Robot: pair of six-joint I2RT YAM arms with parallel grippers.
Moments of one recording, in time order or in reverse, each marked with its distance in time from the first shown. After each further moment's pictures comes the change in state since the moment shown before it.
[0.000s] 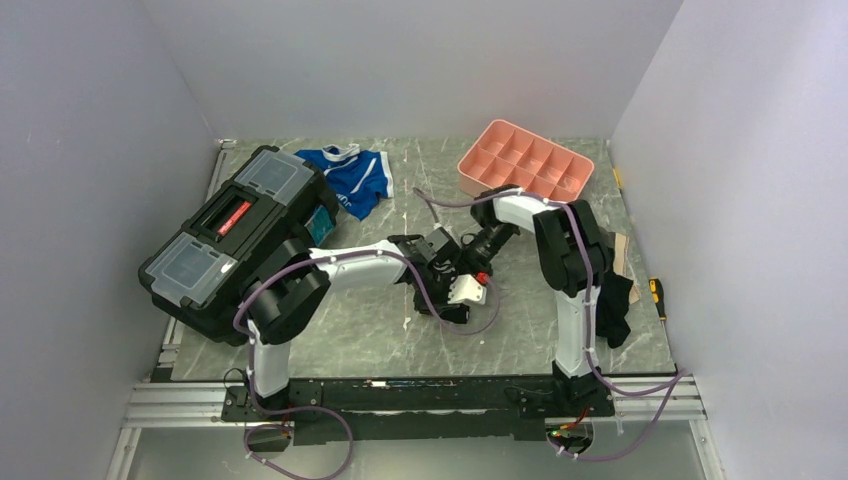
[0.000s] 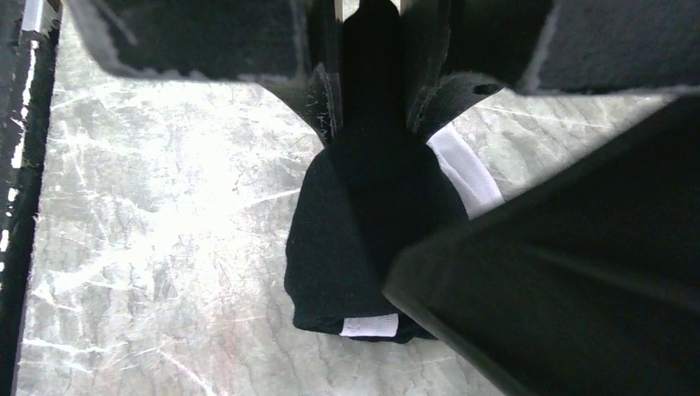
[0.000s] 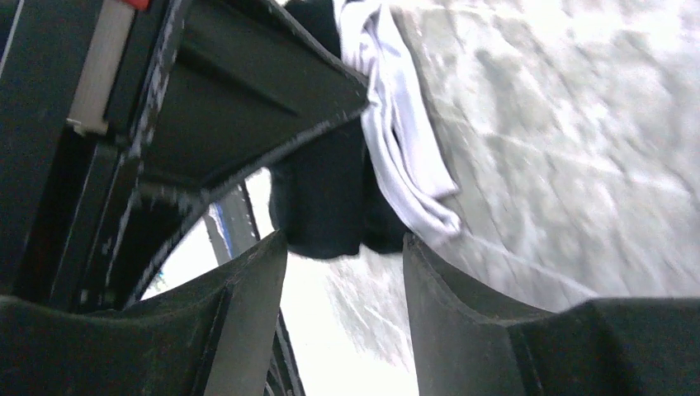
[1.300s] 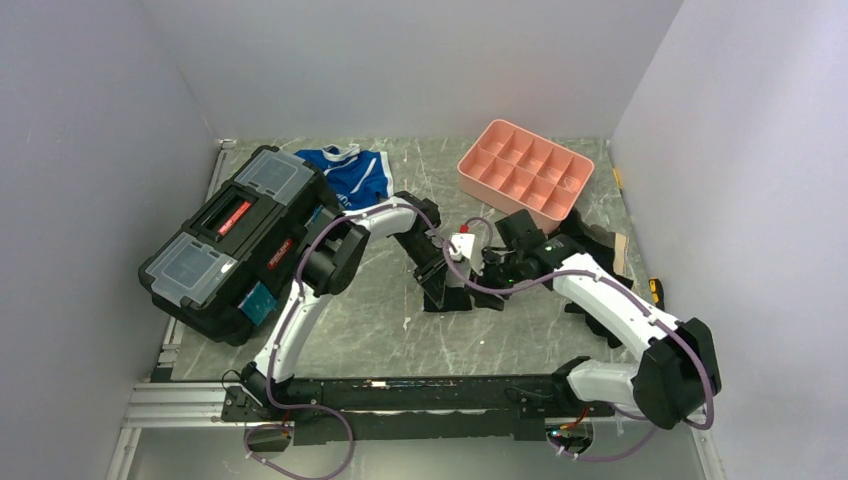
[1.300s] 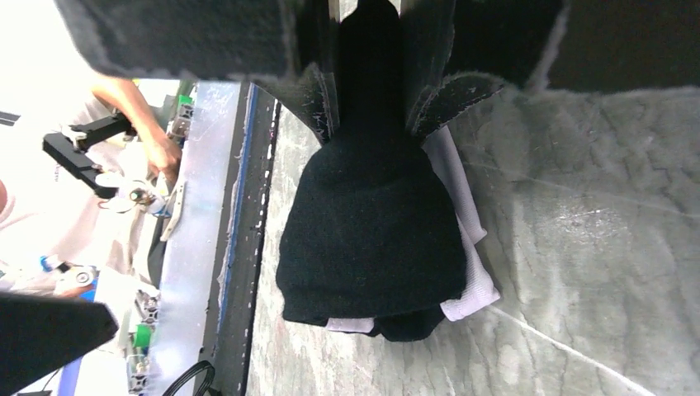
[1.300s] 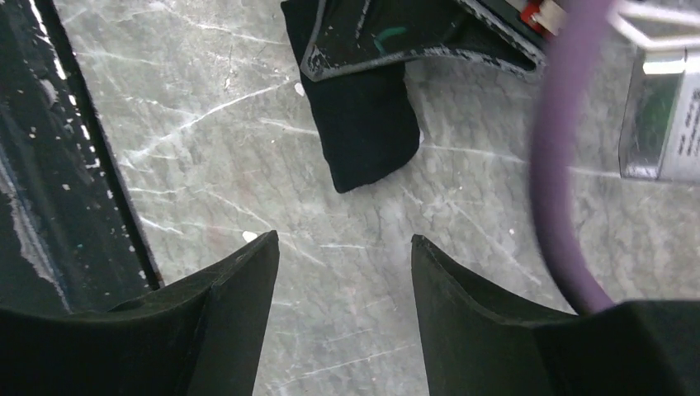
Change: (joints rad) left arm 0.261 0.523 0.585 -0.621 0.655 -0.151; right arm 0.082 -0.892 -0.530 0.504 0.350 0.168
